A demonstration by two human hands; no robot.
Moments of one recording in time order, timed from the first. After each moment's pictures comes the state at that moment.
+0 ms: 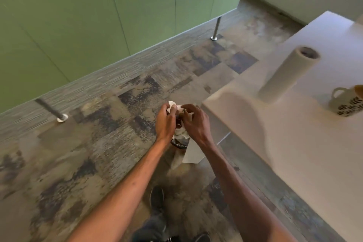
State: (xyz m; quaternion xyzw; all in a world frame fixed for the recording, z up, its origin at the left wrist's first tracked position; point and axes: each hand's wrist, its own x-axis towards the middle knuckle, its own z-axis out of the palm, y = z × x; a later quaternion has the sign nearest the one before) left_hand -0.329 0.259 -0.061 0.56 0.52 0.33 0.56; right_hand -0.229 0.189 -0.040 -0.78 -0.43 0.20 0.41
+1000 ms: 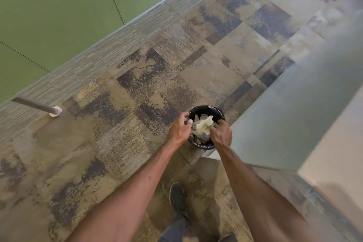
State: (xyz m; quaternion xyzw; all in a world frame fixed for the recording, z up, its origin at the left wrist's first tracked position) left_hand -0.296 0.494 -0.298 0.70 0.49 -0.02 0.52; right_hand -0.163 0.396 -0.299 -0.92 -0.08 0.32 0.22
